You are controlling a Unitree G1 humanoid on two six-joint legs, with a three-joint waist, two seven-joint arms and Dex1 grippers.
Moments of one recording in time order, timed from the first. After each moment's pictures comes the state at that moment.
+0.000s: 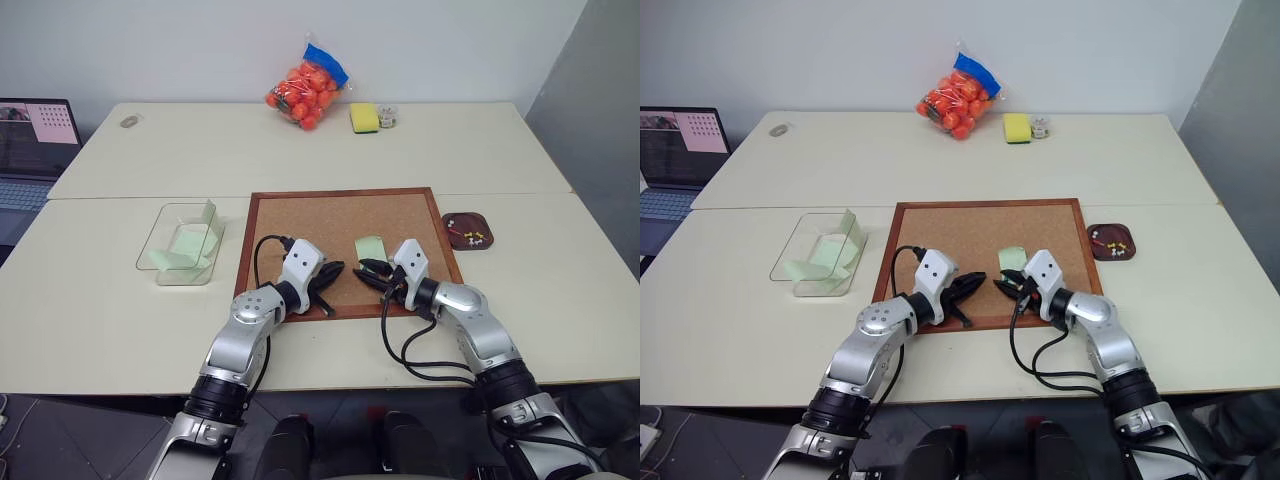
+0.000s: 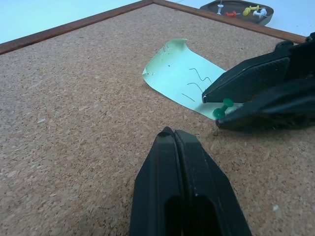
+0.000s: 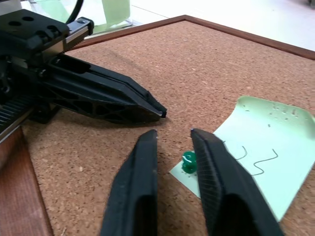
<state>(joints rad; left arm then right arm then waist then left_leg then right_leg) -0.34 0.23 -0.16 0.09 -0.10 0.28 -0.62 -0.41 -0.25 0.18 0.26 0.14 0.07 0.75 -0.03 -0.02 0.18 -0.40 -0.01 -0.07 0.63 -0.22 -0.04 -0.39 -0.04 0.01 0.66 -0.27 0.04</state>
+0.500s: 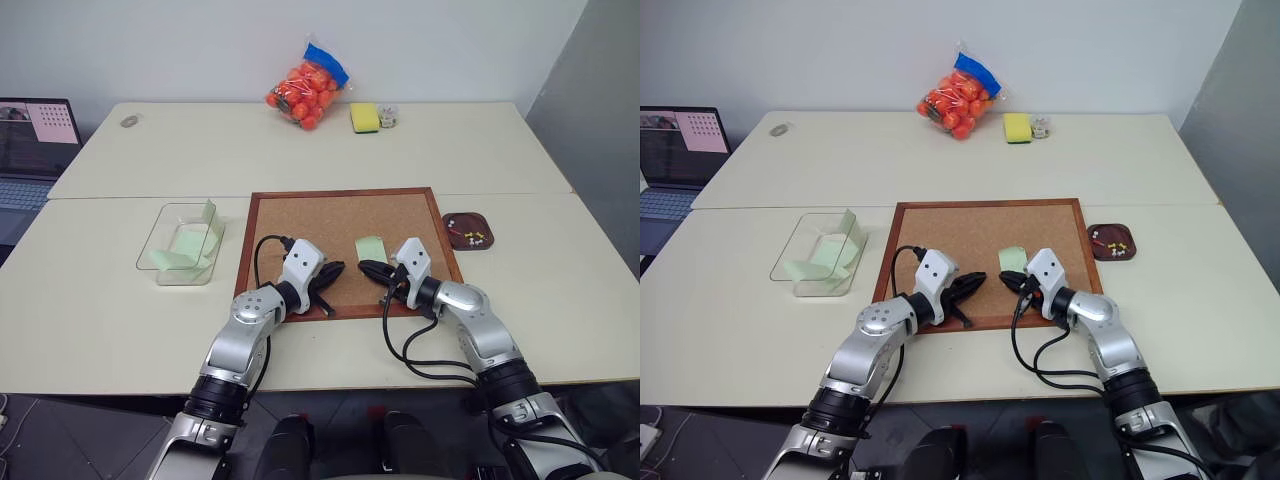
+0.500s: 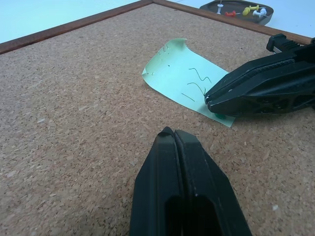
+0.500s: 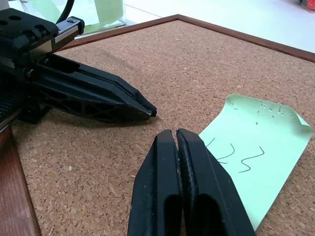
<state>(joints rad) -0.34 0.23 -0.16 0.09 -0.09 0.28 -0.62 -0.41 -0.26 0.18 0.26 0.14 0.07 0.75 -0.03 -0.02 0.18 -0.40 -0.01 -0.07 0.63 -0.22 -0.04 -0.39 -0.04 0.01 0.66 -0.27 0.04</state>
